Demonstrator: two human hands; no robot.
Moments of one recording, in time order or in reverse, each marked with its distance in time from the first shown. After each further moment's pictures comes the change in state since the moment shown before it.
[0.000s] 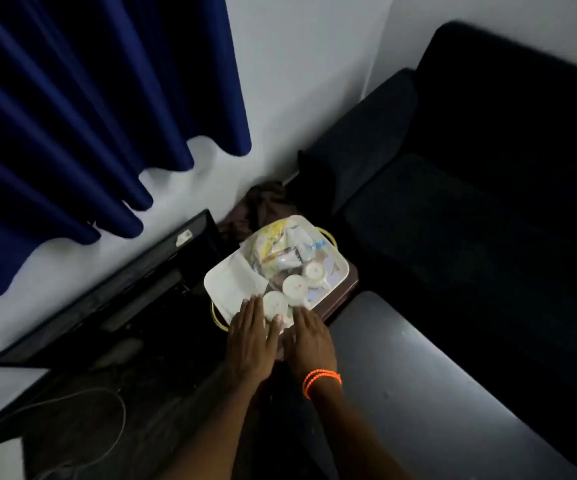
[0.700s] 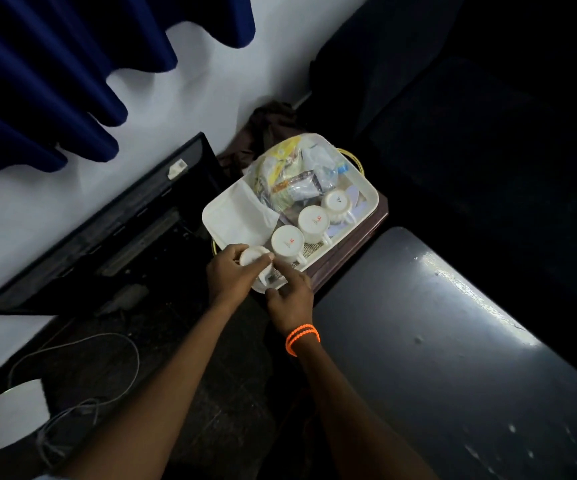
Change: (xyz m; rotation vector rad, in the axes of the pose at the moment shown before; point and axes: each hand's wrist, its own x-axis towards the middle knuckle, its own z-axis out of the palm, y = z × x) left_hand 0.057 -0.105 0.035 -0.409 0.046 -0.369; right_hand 0.012 -0.021 0.111 0.813 0.087 0.270
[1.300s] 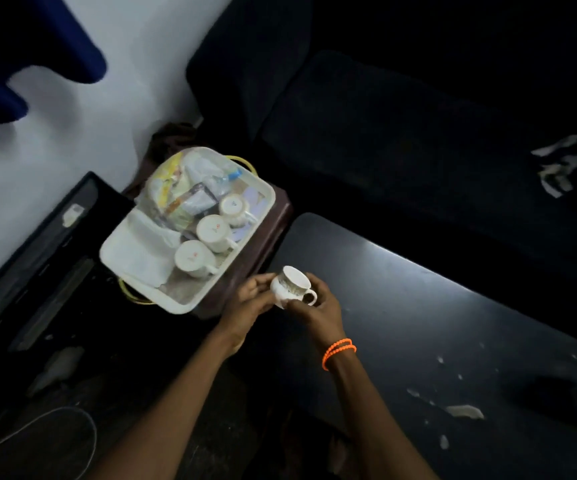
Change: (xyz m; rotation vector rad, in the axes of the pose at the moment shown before) left_hand -0.145 0.064 0.161 -0.315 -0.850 -0.108; right_hand -0.053 0.104 -0.217 0.527 0.331 0.241
